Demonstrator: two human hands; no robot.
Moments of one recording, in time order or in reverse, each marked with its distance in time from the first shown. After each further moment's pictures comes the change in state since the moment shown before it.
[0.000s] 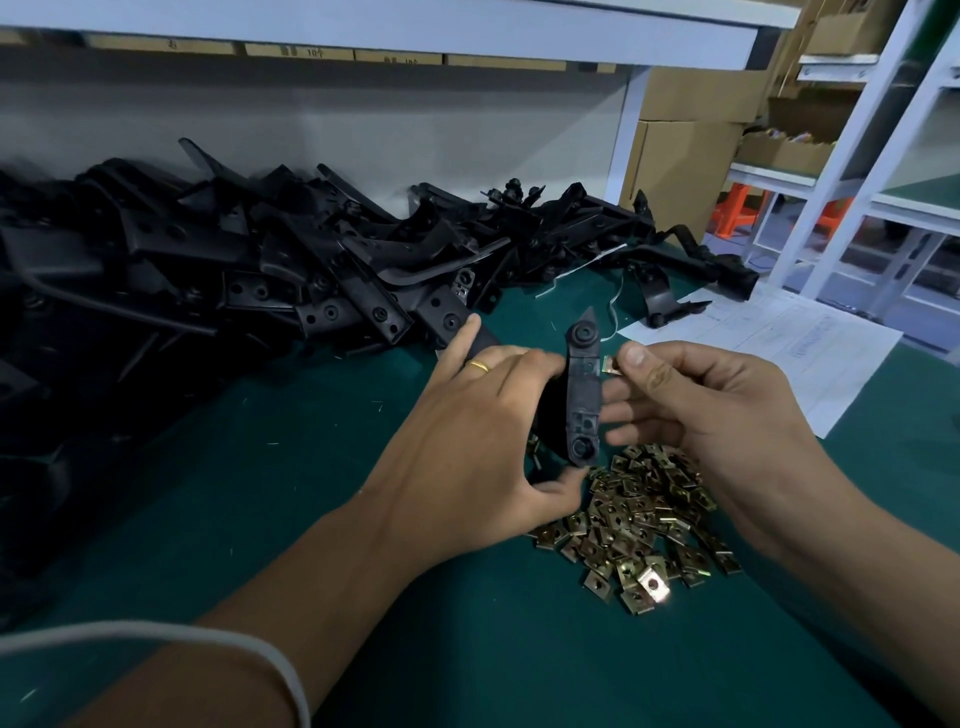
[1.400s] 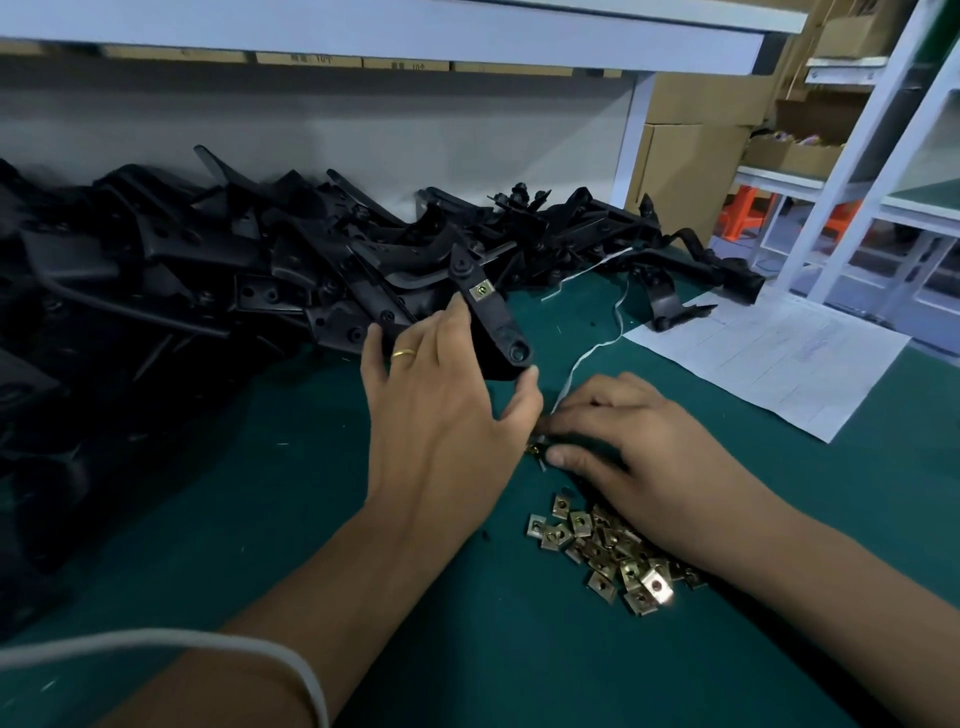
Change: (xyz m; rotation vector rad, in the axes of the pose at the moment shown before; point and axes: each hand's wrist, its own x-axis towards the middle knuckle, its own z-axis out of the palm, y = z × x) left_hand 0.002 0.001 0.002 0.102 0.299 -0.467; right_hand 0.005 0.026 0.005 -1.074 -0.337 -0.495
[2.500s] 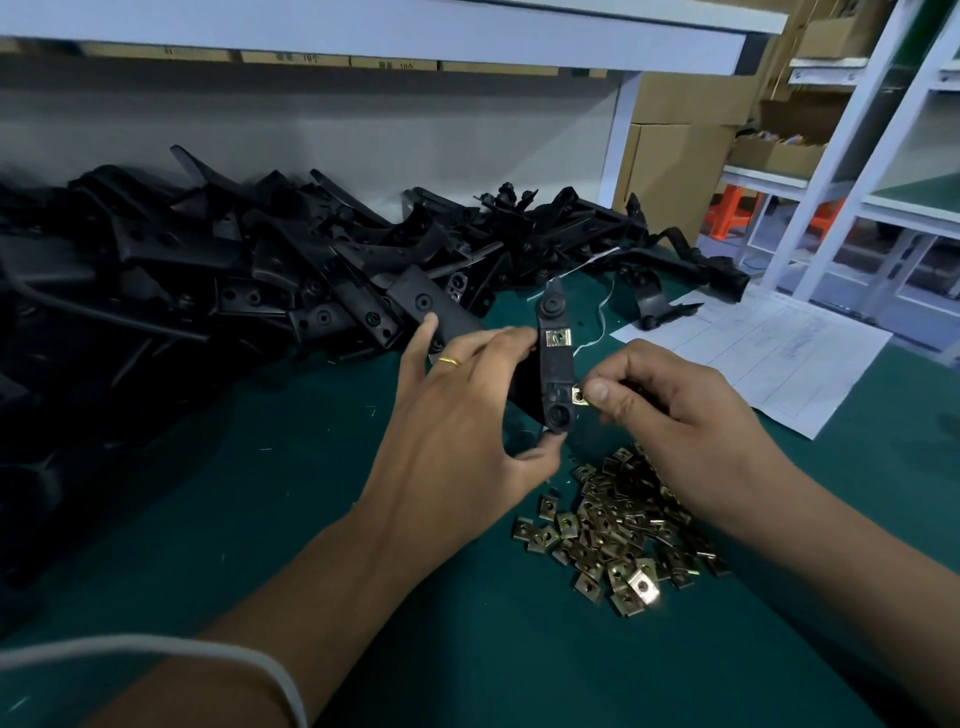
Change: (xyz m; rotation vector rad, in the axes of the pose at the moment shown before) left_hand -0.003 -0.002 0.005 -0.119 -0.128 0.309; right_hand 0.001 0.006 -0.020 0.441 0.153 0.228
